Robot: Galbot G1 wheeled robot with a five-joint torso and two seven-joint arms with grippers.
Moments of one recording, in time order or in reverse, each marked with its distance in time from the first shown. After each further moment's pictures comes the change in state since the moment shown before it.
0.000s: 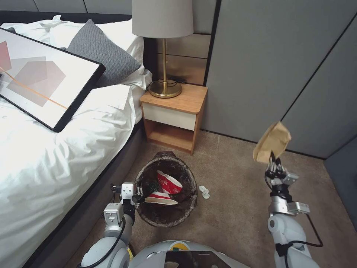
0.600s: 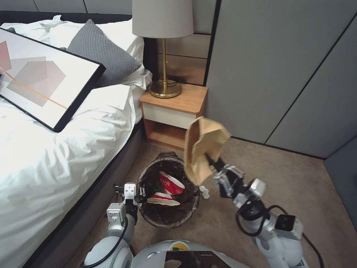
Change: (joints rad) left arm -0.008 0.005 0.006 0.014 -0.004 0.003 0.001; right arm -0.231 -0.002 -0.084 0.695 0.281 0.278 -0.708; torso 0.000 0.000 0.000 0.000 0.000
